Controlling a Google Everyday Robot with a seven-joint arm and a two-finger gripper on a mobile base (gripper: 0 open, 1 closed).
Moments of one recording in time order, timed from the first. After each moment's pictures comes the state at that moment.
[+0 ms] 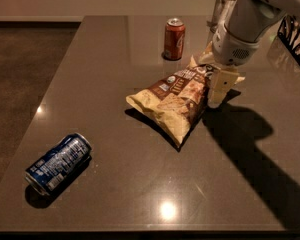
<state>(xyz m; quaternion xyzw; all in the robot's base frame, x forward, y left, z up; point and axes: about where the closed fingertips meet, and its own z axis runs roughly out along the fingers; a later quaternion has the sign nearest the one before) 0.572 -0.173 0.890 -0.69 0.71 0.02 0.14</state>
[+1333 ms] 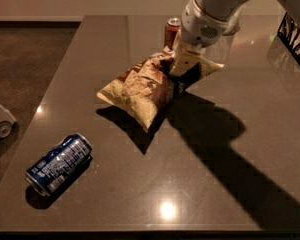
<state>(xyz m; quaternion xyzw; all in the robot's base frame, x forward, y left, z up) 0.576 -0.083 0.938 -0.70 0.69 0.07 0.20</state>
